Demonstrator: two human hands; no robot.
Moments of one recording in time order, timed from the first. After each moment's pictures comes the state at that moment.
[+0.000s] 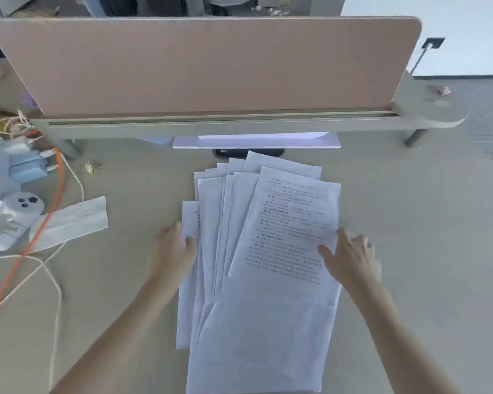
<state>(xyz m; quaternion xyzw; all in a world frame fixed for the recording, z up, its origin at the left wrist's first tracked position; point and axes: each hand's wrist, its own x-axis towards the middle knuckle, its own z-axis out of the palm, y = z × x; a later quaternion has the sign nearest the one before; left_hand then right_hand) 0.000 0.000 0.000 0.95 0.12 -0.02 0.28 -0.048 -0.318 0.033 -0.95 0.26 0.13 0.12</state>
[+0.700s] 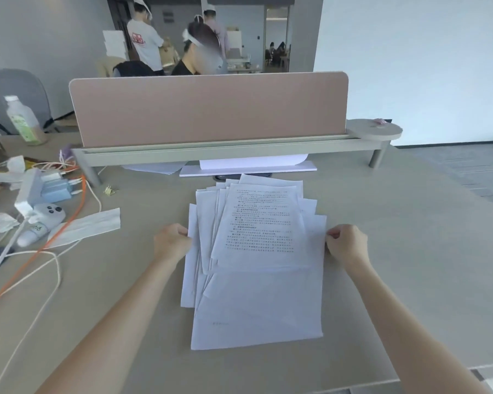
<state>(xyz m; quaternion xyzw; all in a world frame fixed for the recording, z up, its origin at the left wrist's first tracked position) -0.033 0.008 -0.003 0.90 0.13 0.03 0.42 -0.089 -0.337 -0.014 -0.88 0.27 -0.11 0.37</state>
